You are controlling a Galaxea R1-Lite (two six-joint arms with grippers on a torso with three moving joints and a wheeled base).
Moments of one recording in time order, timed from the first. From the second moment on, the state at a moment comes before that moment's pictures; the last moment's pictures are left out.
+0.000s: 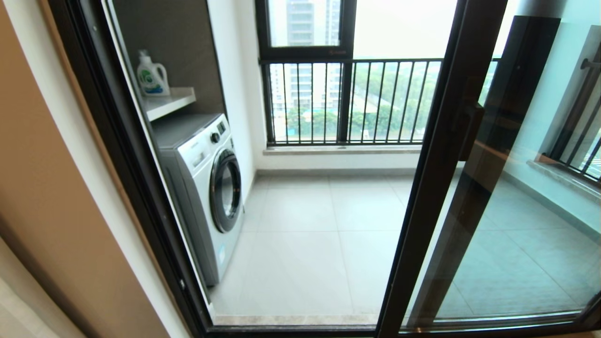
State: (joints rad) left arm 0.00 0.00 0.00 0.00 -0.02 0.03; right arm 0.01 0.63 -0.50 -0.08 0.18 0.01
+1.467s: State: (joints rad) left arm 0.00 0.00 0.00 0.00 -0.02 0.03; right arm 0.16 1.96 -1.61 -0.29 0.06 -0.12
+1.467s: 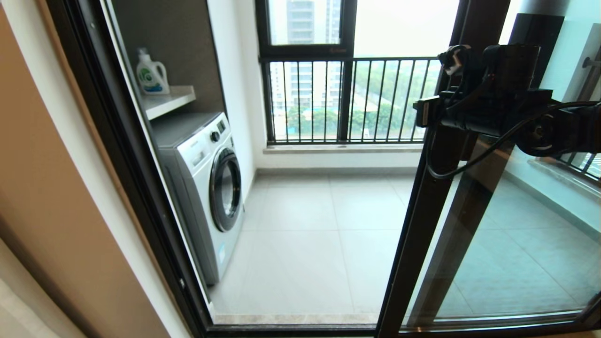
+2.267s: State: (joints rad) left arm 0.00 0.00 0.00 0.00 -0.02 0.03; right arm 0.08 2.11 -1.78 -0.25 0.06 -0.10
